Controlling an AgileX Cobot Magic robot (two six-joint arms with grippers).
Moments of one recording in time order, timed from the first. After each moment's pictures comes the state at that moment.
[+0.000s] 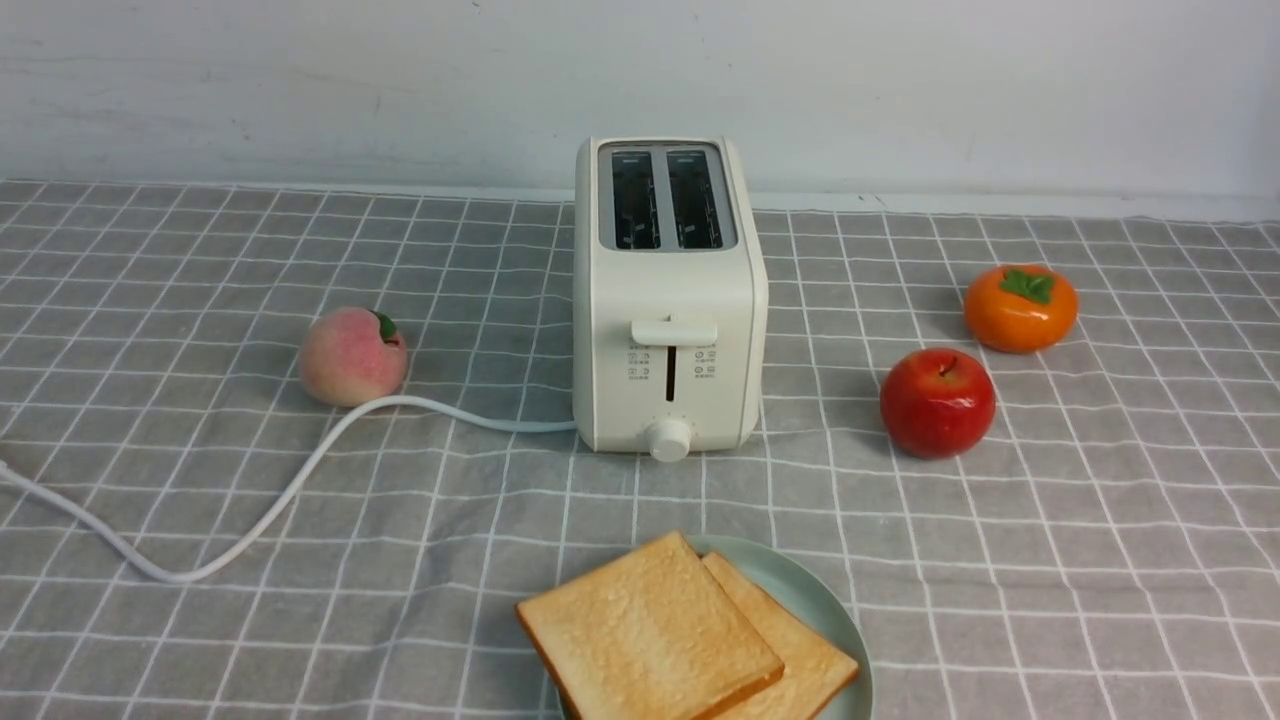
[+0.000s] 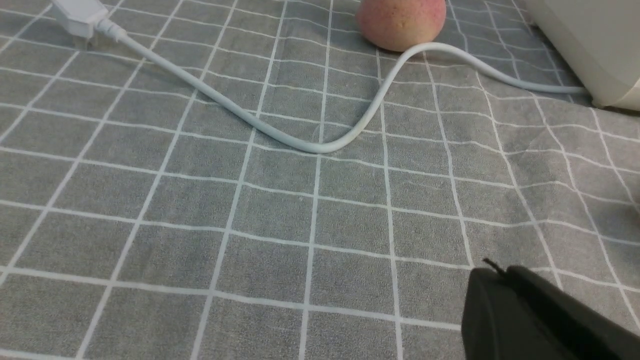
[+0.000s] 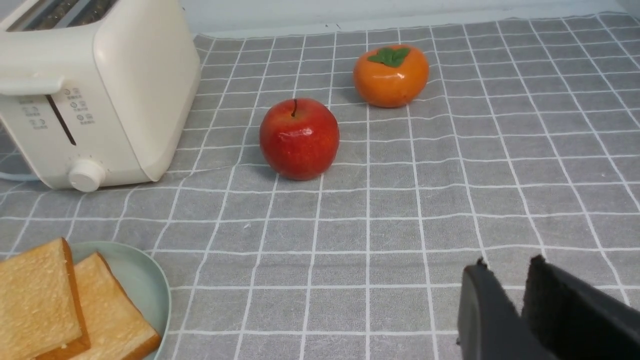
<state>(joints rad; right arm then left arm) 0.33 0.21 -0.36 -0.40 0.59 0.51 -0.06 -0.01 0.03 -0.02 0.39 -0.25</state>
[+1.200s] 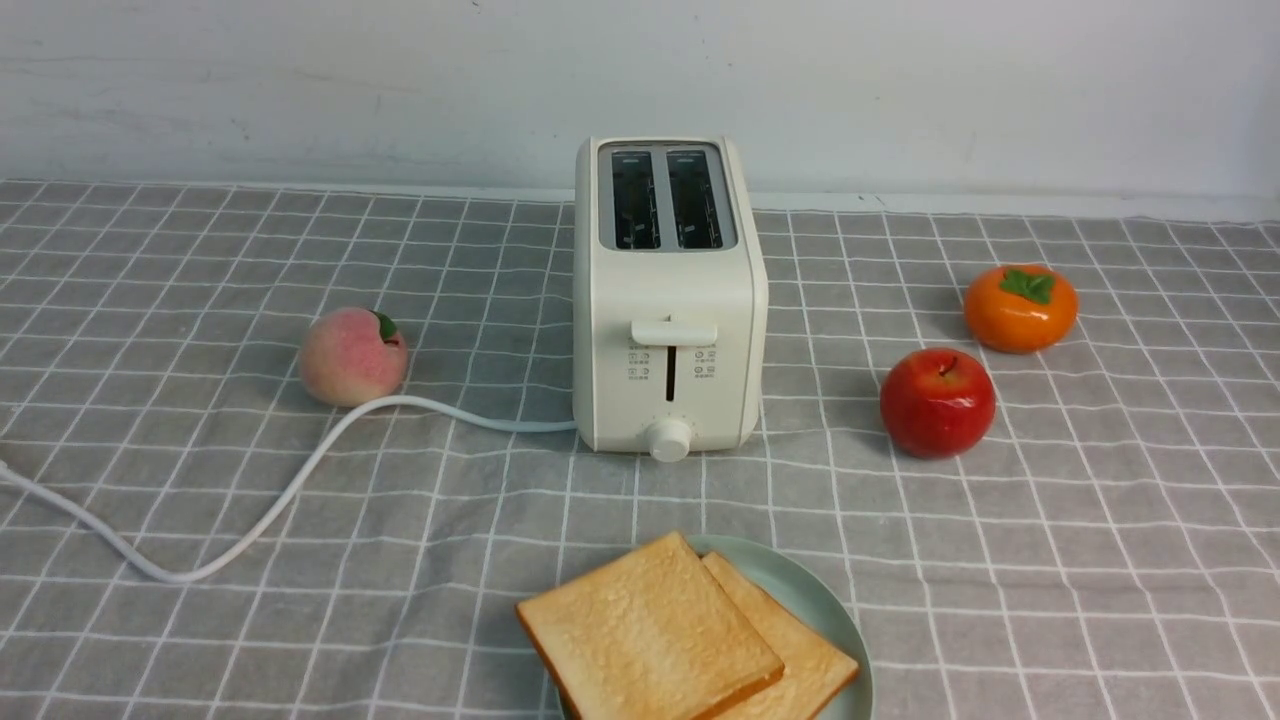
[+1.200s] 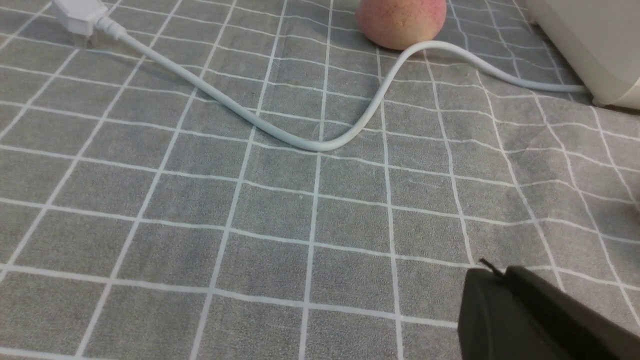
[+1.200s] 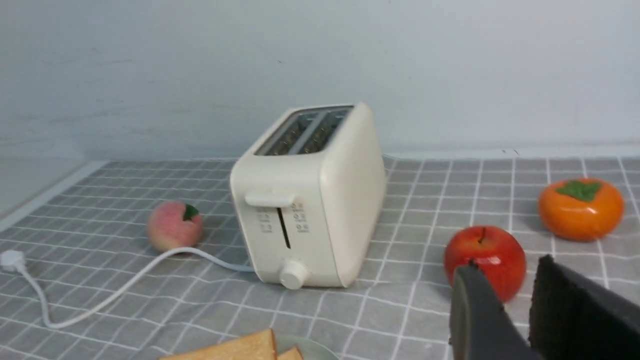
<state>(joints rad) 0.33 0.21 -0.36 0.19 0.25 0.00 -0.06 -0.01 0.03 -0.02 0.39 -0.25</state>
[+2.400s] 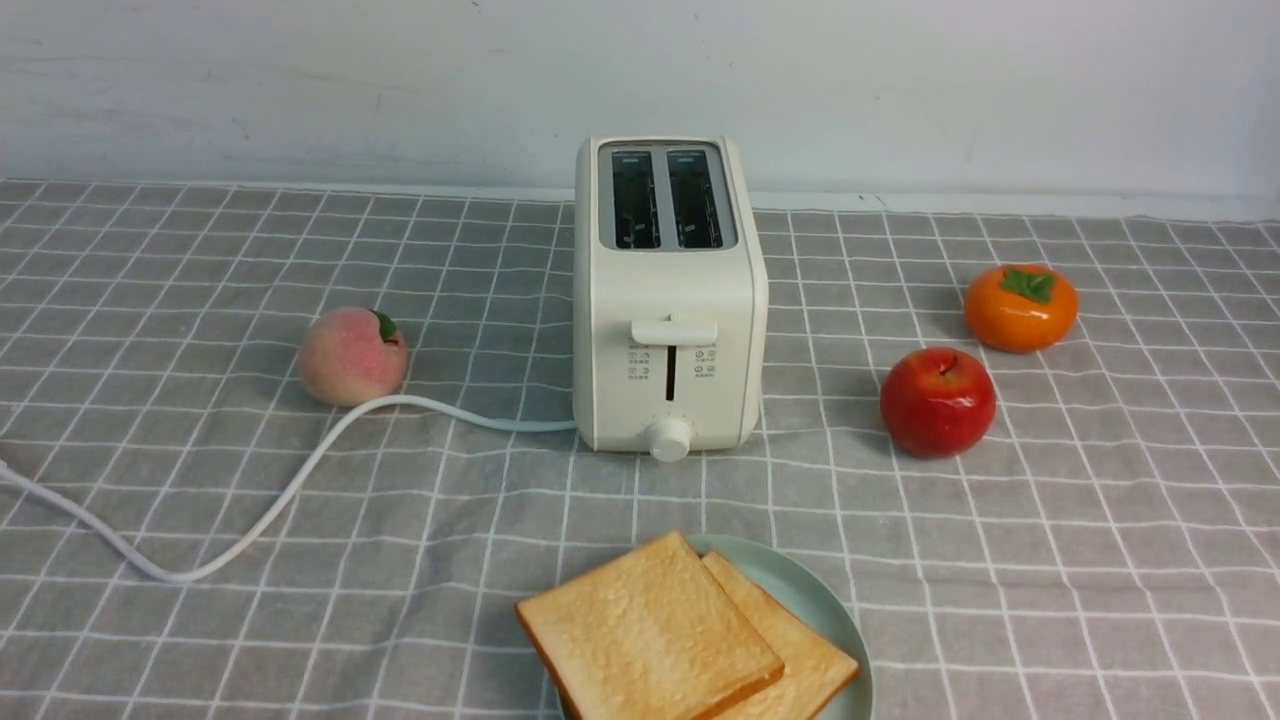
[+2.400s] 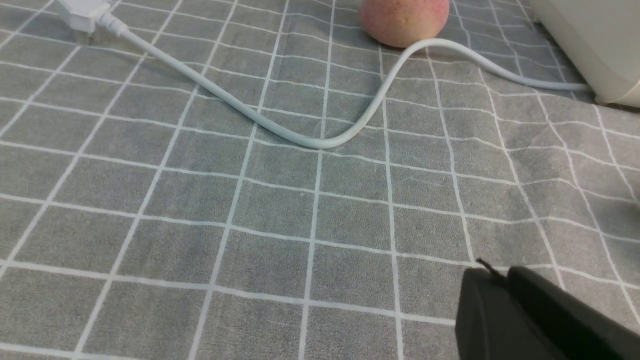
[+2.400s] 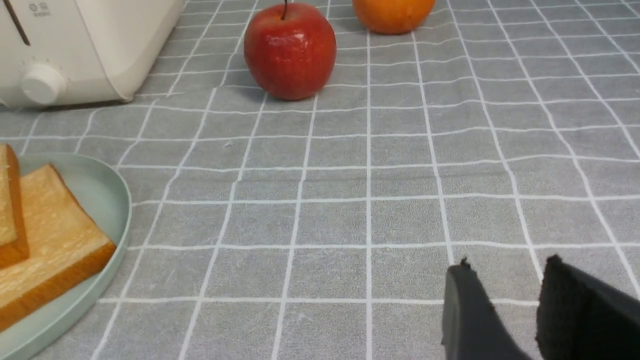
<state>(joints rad) 0.01 -0.01 0.02 0.14 0.38 -0.07 -0.06 -0.01 0.03 -0.02 0.39 -0.25</state>
